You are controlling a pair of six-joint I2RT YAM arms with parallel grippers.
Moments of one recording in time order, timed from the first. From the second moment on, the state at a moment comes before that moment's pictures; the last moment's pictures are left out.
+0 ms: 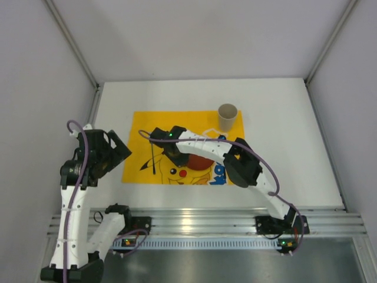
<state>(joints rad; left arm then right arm) -0.04 0.79 1.10 -1.14 -0.12 -0.68 1.06 2.35 2.07 -1.13 0.23 0.24</state>
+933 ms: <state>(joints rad) -0.04 0.96 1.08 -0.94 0.08 -0.62 0.93 1.48 1.94 -0.91 0.35 0.30</state>
